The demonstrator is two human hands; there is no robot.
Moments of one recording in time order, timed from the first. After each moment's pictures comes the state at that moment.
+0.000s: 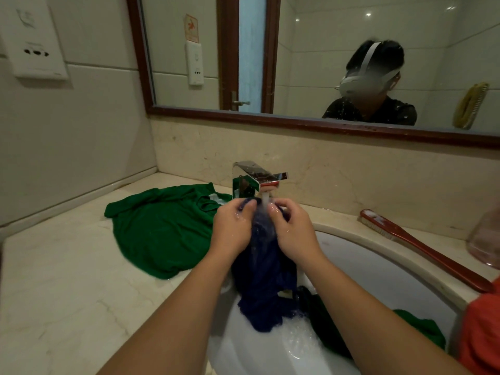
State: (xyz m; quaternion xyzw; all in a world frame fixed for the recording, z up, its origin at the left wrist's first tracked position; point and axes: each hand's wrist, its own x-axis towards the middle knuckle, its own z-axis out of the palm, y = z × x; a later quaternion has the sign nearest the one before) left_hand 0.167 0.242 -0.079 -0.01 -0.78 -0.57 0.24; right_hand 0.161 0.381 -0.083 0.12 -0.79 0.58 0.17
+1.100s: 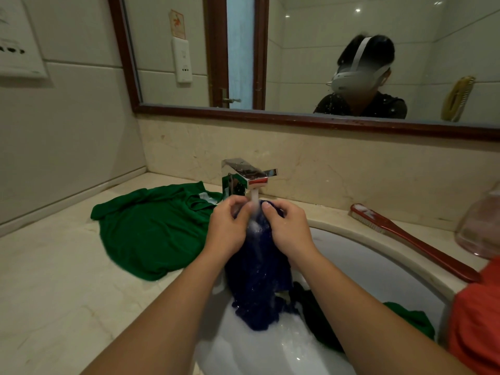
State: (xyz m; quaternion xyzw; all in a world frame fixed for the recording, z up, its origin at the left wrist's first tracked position) left_hand 0.159 0.249 -0.087 -0.05 -0.79 -0.56 0.25; right_hand 0.166 0.385 -0.079 0.09 -0.76 0.63 0.16
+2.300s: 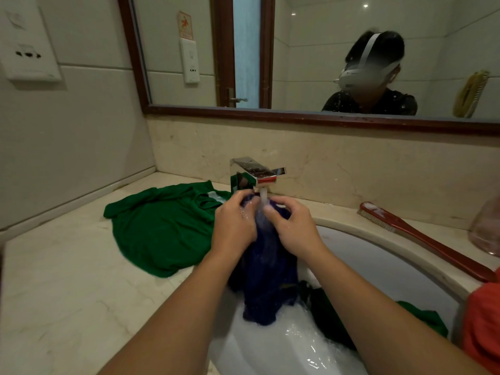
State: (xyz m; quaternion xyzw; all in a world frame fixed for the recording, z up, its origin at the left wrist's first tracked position) left_hand 0.175 0.250 -0.076 -0.04 -0.81 -0.50 0.31; right_hand 0.163 0.389 -0.082 0.12 -0.79 0.59 0.13
